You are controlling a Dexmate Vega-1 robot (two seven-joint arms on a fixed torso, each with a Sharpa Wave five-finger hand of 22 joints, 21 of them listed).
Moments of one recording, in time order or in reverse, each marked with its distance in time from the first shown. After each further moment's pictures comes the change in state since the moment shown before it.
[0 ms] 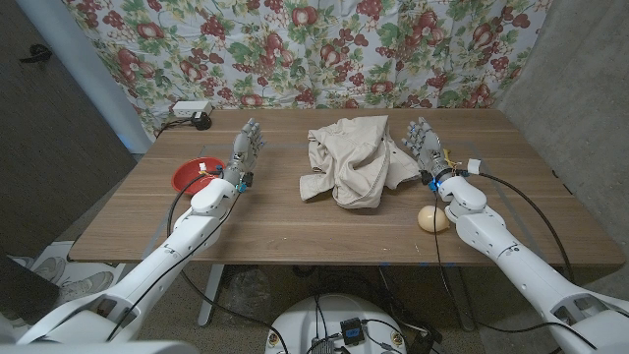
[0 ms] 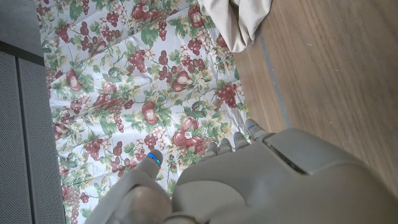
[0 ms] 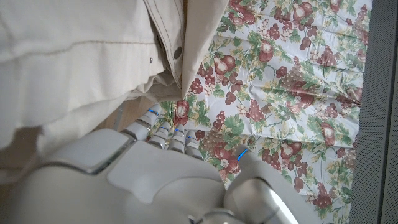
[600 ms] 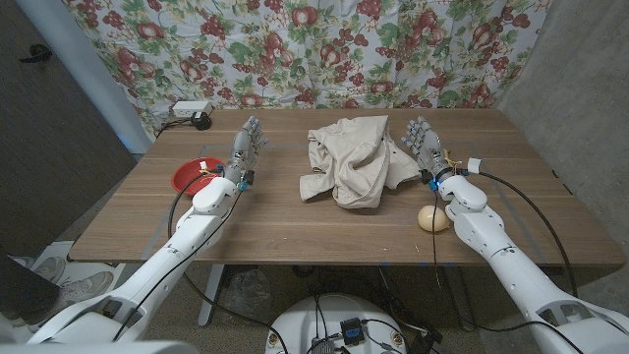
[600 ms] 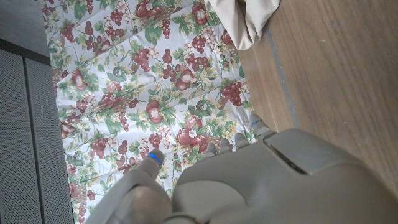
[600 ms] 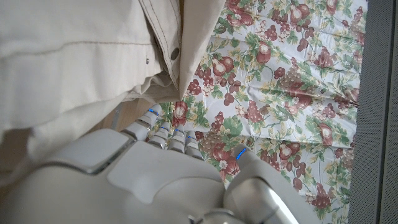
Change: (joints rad) left arm 0.006 -0.043 -0.040 0.001 0.050 -0.004 -0.008; left_hand 0.004 0.004 0.000 -0.016 -0.005 -0.003 -0.047 0.012 0.000 -0.003 0.011 0.015 0.000 -0.005 0.060 0.007 0.000 0.027 0.123 0.011 0.000; right arm -0.028 0.120 0.155 -0.006 -0.133 -0.059 0.095; right_hand 0.000 0.000 0.003 -0.003 0.000 -0.003 -0.003 0.000 0.000 0.000 0.000 0.004 0.000 0.000 0.000 0.000 0.000 0.000 0.000 0.000 0.000
